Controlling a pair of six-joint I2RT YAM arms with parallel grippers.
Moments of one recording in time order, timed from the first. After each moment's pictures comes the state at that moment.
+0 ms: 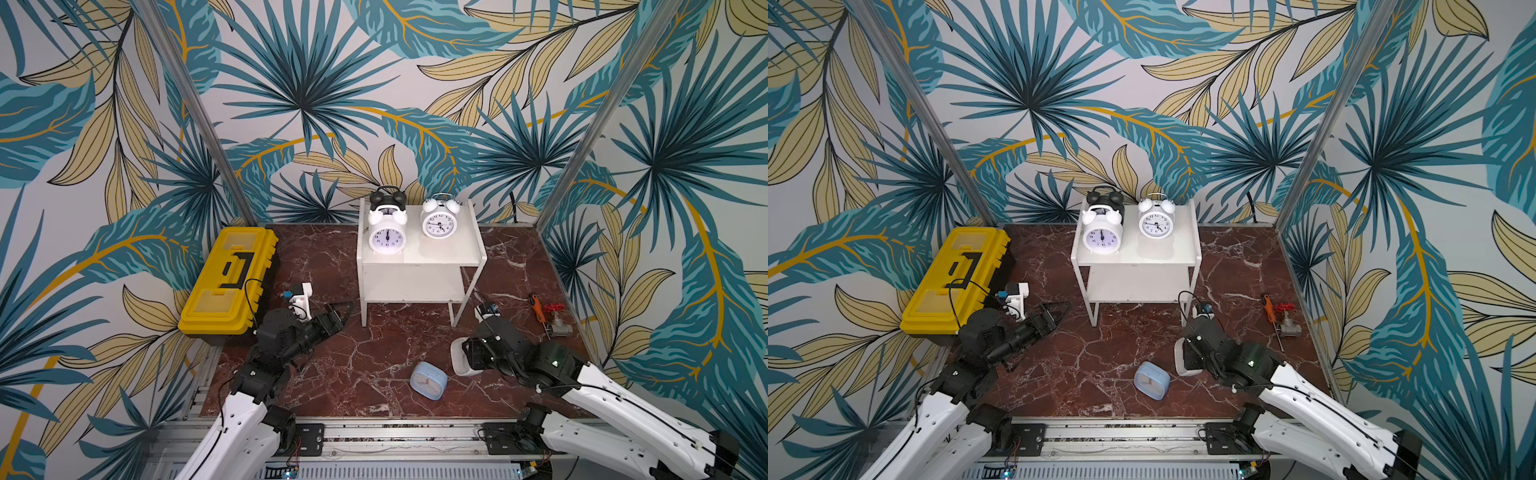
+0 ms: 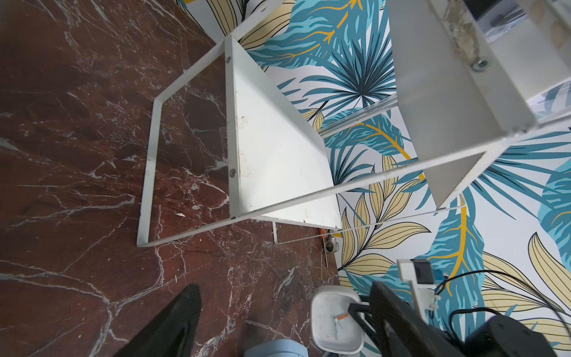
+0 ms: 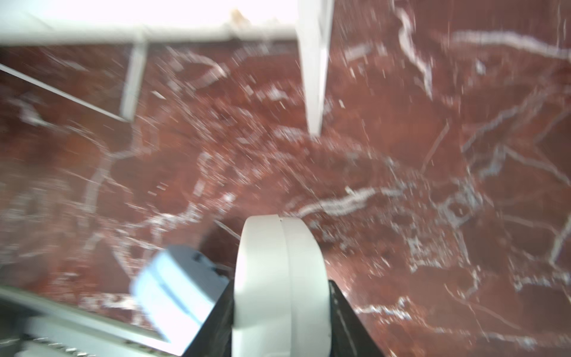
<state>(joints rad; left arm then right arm) -0.29 0.63 0.48 -0.12 0.41 -0.97 0.82 0.82 0.83 -0.92 0.28 0.67</state>
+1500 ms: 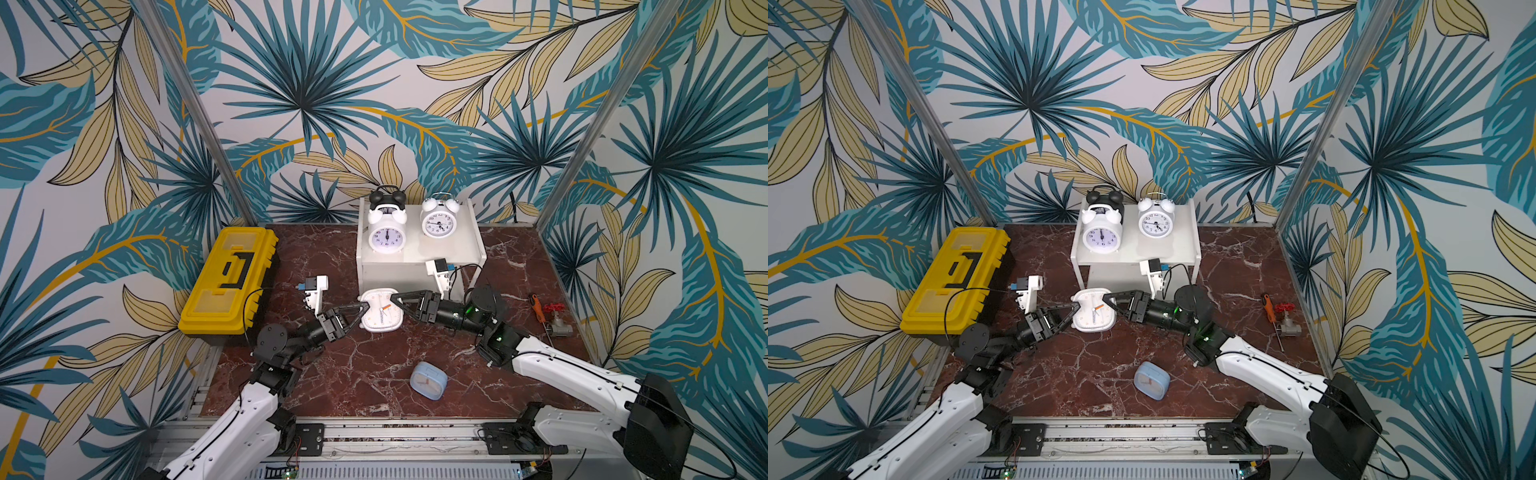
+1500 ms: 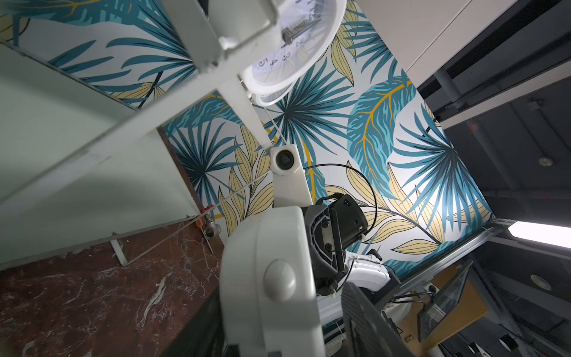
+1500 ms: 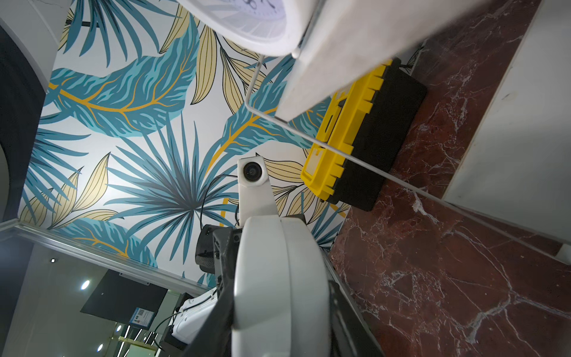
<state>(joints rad) -0.38 0.76 0.32 0.76 0.70 -1.29 0.74 1.20 0.73 0.54 -0.48 1.14</state>
